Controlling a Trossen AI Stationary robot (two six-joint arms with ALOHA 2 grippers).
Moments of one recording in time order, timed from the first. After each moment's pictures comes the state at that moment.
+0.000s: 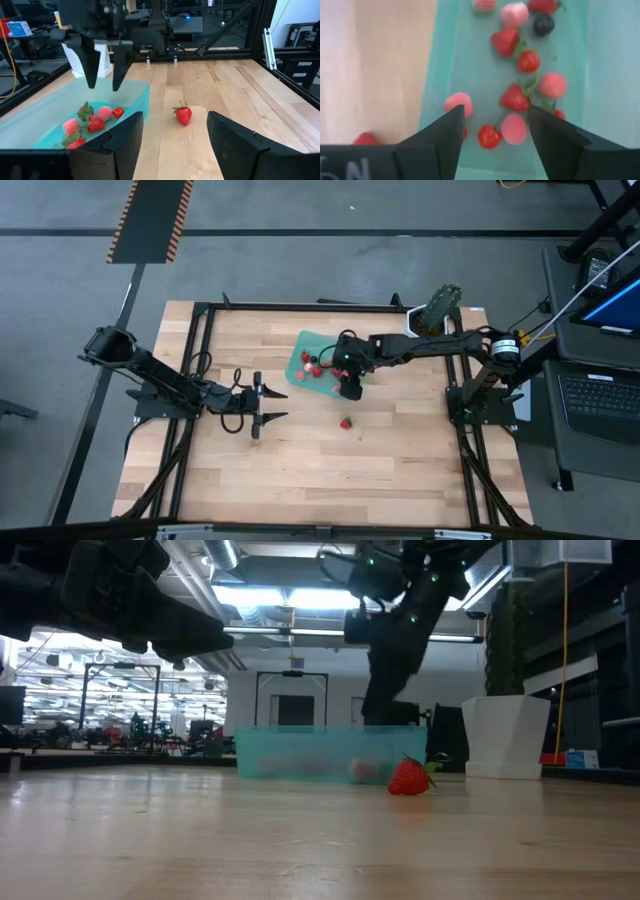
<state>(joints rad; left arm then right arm) -0.31 1.24 0.20 0.91 -0.40 -0.02 -0.16 1.73 1.20 -0.54 0.02 -0.01</state>
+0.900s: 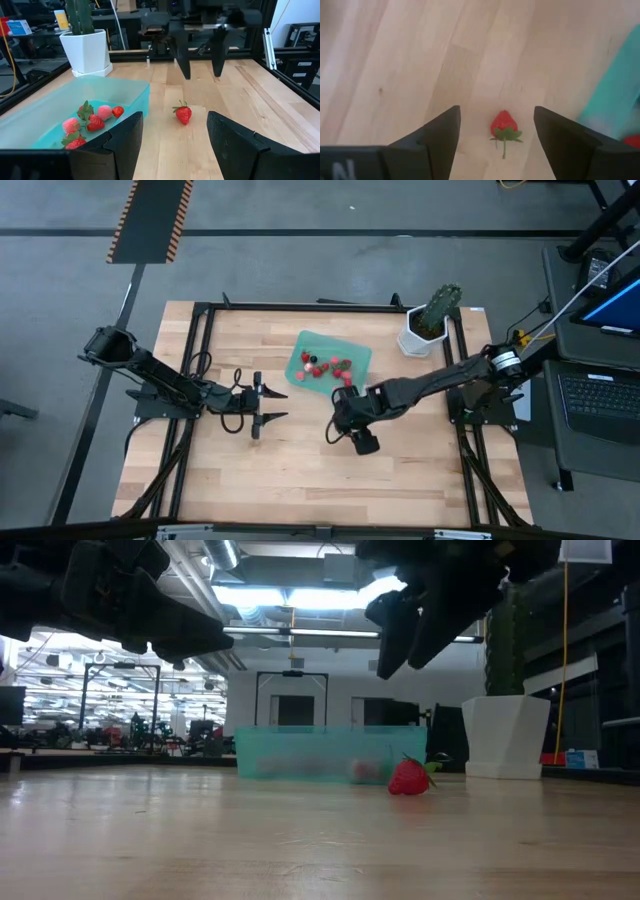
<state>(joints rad) -0.31 1.24 0.20 0.91 -0.40 -0.02 0.25 1.74 1.31 -0.67 0.02 -0.07</state>
